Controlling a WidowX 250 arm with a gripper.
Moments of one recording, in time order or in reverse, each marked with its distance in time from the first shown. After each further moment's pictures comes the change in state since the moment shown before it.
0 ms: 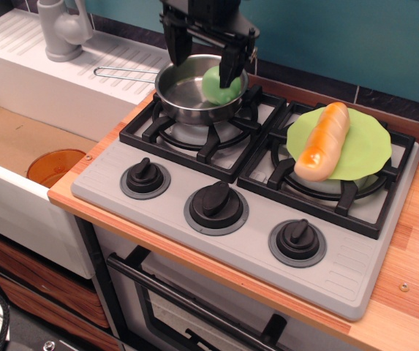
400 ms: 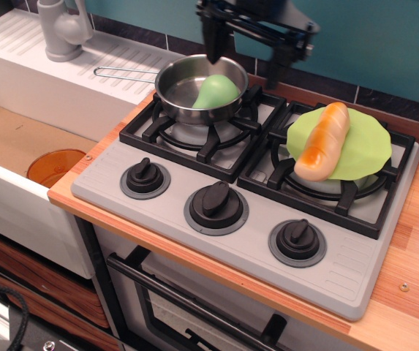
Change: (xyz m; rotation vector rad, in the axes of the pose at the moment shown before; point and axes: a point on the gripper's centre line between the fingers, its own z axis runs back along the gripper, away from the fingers) arm -0.013 -0.050 0.032 0.036 0.007 0.055
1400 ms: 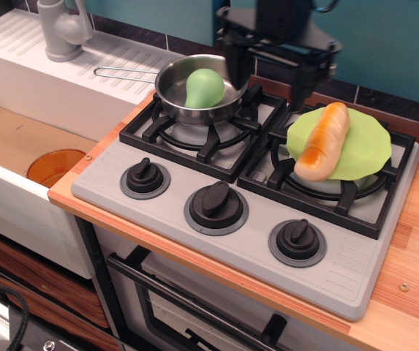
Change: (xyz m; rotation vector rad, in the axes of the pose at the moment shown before) arm -0.002 -0.010 -0.020 -0.137 -0.020 -0.021
